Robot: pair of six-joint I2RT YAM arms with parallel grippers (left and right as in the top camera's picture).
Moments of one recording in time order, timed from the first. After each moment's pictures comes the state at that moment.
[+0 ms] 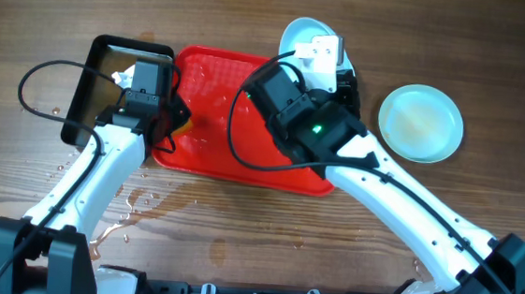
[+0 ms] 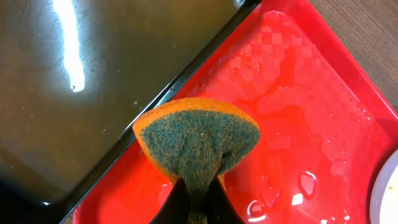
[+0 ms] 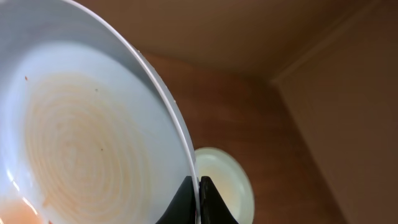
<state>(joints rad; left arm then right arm) -0.15 1.50 0.93 -0.48 -0.13 -0.78 0.79 1.64 1.46 -0.87 1.14 0.42</state>
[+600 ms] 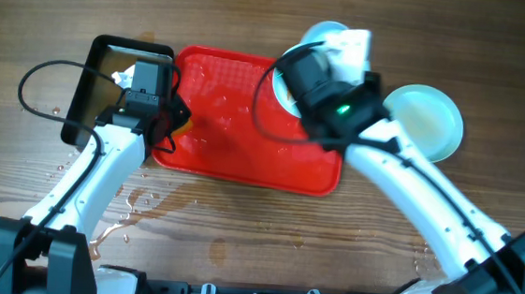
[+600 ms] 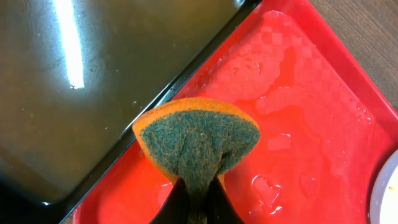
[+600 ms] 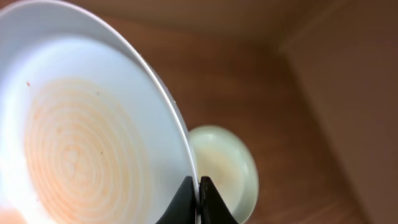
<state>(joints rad) -0.15 1.50 0.93 -0.48 -0.13 -0.78 0.60 1.64 1.46 -0.94 0.90 0.46</state>
